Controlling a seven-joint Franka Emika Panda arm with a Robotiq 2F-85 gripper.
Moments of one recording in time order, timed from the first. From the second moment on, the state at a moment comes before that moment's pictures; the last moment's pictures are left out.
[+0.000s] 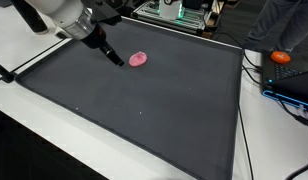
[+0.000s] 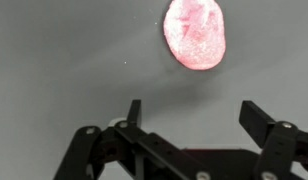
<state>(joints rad) -0.04 0.68 -0.05 -1.57 0.17 1.84 0.32</state>
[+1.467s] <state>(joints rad) -0.09 0.48 -0.08 -1.90 0.48 1.98 0.45</state>
